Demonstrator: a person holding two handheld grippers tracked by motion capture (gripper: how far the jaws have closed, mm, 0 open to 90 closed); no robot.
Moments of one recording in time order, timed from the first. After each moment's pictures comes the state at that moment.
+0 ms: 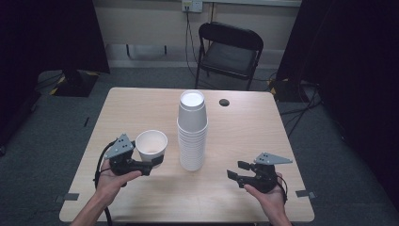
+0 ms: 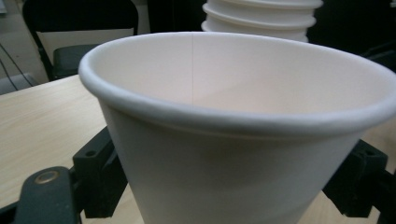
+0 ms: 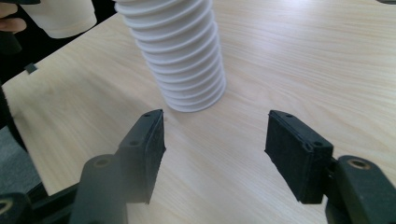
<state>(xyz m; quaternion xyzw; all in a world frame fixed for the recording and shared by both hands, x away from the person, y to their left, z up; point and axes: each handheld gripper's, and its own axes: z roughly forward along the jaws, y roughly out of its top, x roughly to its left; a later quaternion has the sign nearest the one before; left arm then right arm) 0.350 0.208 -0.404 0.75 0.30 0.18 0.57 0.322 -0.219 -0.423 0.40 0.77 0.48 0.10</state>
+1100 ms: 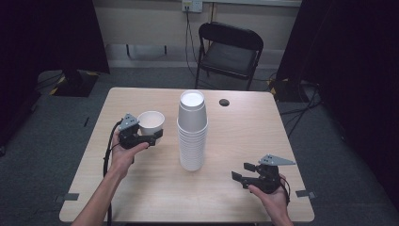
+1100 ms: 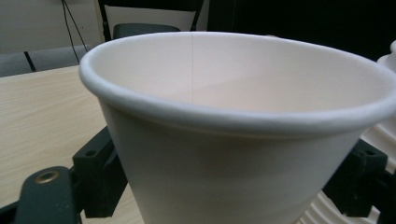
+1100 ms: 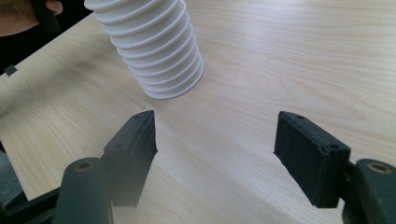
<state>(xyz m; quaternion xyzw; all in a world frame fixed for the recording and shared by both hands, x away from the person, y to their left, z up) 0.438 0.208 -0.434 0.72 0.41 0.21 0.52 0.328 -0.235 -0.442 0.43 0.76 0.47 0.10</state>
